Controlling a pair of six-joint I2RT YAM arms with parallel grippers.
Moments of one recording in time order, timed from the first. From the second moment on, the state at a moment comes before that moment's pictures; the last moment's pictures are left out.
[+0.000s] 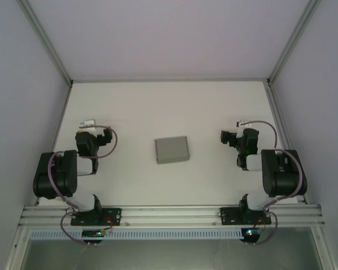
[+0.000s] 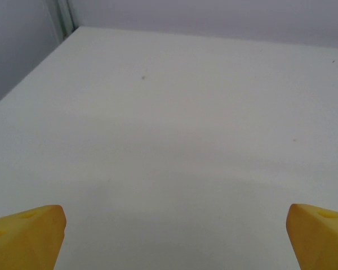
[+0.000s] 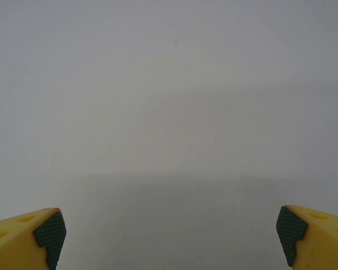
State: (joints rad) left arm 0.08 1.54 0.32 0.91 -0.01 -0.08; right arm -0.04 1.54 0.35 0.72 -0.05 0.04
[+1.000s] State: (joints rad) left arm 0.04 1.54 0.34 0.85 0.00 -0.03; right arm -0.03 1.55 0.36 0.78 -0.03 0.04
